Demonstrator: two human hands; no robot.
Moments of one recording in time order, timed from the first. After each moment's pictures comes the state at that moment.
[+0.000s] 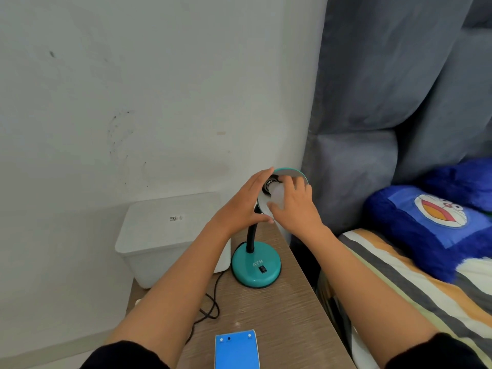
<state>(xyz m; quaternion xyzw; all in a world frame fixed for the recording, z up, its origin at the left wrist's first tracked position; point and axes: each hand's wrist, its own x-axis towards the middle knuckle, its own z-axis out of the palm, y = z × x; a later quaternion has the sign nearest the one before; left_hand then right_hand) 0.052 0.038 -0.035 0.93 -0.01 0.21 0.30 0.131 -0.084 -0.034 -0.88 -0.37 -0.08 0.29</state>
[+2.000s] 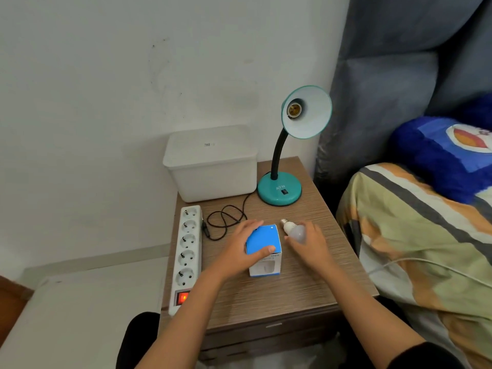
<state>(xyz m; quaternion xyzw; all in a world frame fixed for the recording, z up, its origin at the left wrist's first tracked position) -0.148 -0.064 -0.184 0.87 0.22 0.09 0.44 0.006 -0.185 -0.219 -0.88 -0.26 0.17 0.37</state>
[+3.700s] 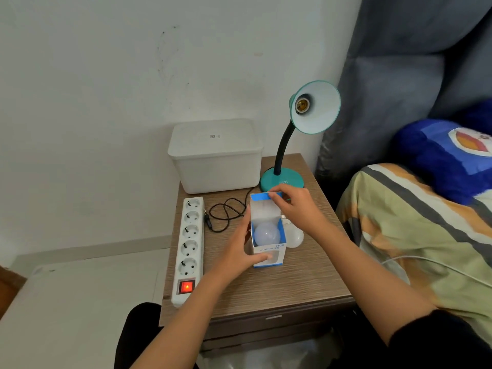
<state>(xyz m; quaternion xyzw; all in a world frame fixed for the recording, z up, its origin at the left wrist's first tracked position) -0.162 -0.066 -0.207 0.80 0.22 0.13 0.54 -0.005 -0.147 -0.129 -0.79 -0.47 0.09 0.38</state>
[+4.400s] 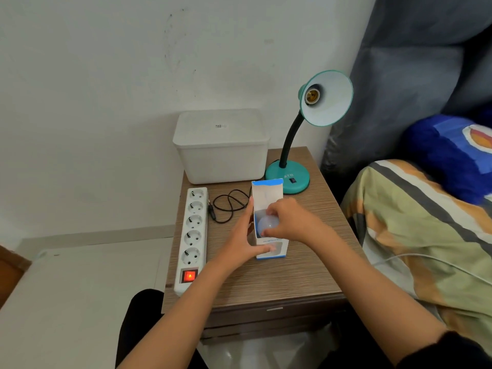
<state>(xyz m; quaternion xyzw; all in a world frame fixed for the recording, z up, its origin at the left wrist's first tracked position) -0.162 -0.064 -0.210 0.79 0.23 0.12 0.56 -0.035 -0.146 -0.136 -0.83 -0.50 0.19 0.12</state>
